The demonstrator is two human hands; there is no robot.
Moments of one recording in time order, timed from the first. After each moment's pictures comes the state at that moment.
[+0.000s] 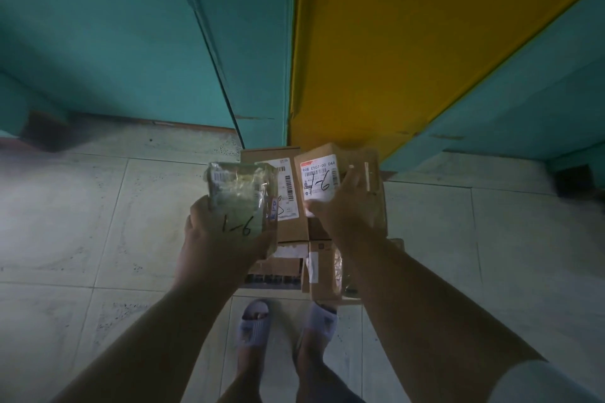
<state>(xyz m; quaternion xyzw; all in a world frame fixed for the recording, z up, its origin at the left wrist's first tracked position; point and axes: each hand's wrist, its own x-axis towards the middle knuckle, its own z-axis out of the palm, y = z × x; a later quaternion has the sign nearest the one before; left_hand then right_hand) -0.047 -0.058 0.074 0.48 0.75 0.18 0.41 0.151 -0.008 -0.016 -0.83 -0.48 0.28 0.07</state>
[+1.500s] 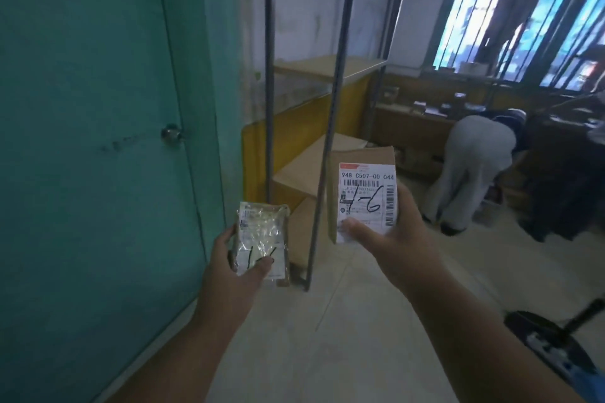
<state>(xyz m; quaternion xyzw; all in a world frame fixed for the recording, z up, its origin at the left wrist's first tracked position) 0.717 -0.341 0.375 0.73 0.23 0.25 0.59 0.797 -0.566 0.471 -0.79 -0.23 -0.06 0.57</state>
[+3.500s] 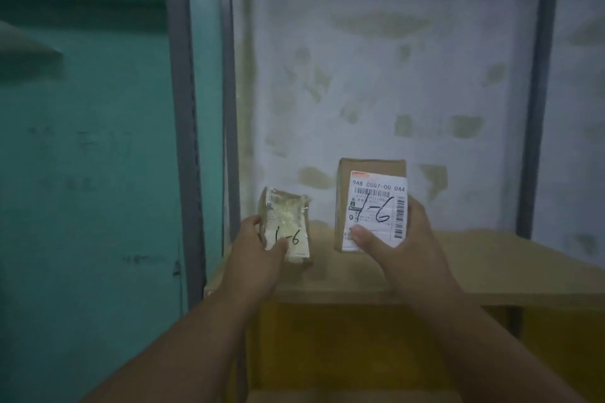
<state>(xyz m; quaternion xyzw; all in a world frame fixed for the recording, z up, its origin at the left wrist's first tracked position) 1.546 -0.438 0.621 0.61 0.50 0.56 0.26 1.746 -0.515 0.650 -0.53 -0.58 0.11 0.60</state>
